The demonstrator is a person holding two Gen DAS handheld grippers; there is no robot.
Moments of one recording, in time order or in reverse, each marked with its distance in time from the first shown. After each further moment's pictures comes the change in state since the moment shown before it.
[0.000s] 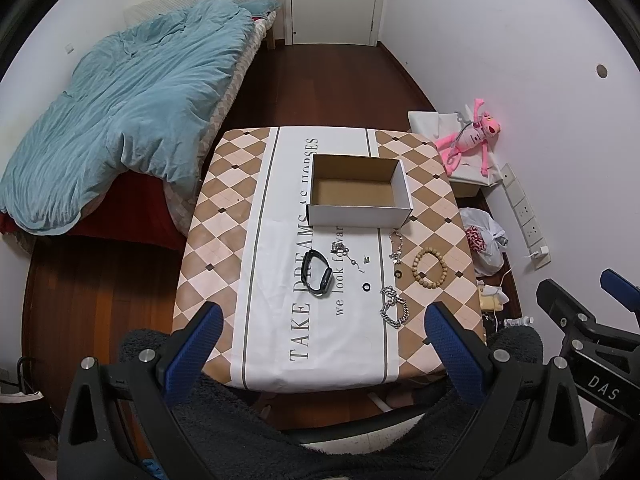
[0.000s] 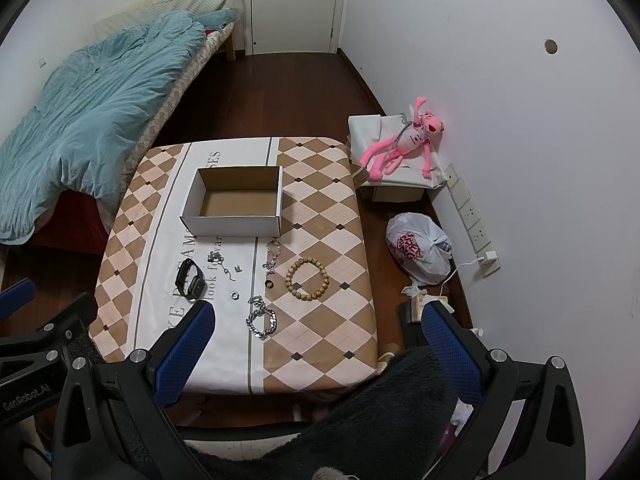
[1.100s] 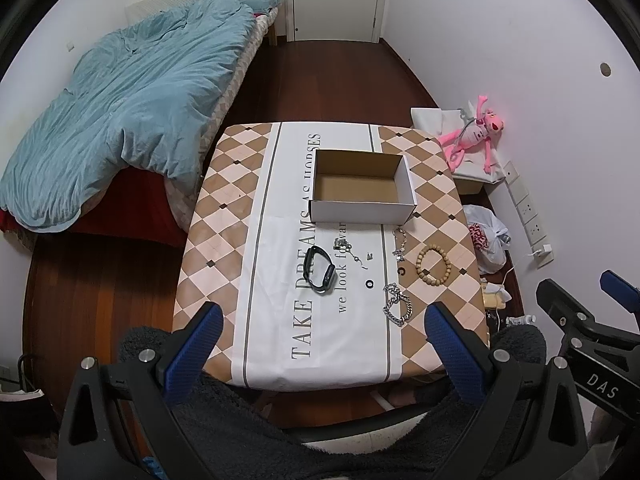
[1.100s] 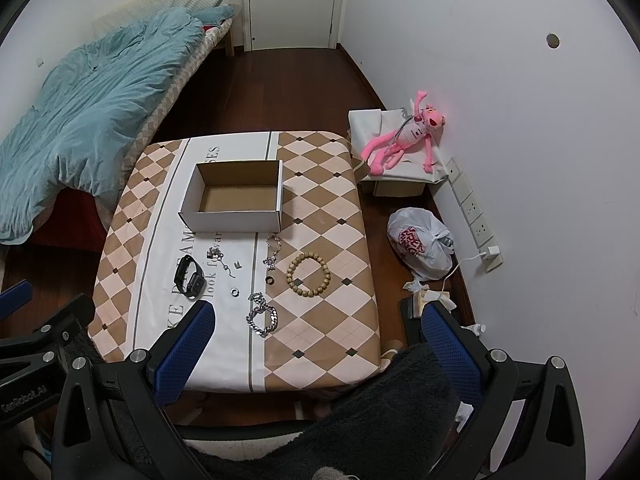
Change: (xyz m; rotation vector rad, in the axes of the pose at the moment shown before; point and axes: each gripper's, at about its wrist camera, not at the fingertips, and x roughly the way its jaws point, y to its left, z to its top) left arm 0.004 0.004 0.001 0.001 0.011 0.005; right arm 0.006 0.001 -0.001 -0.001 0.010 0.001
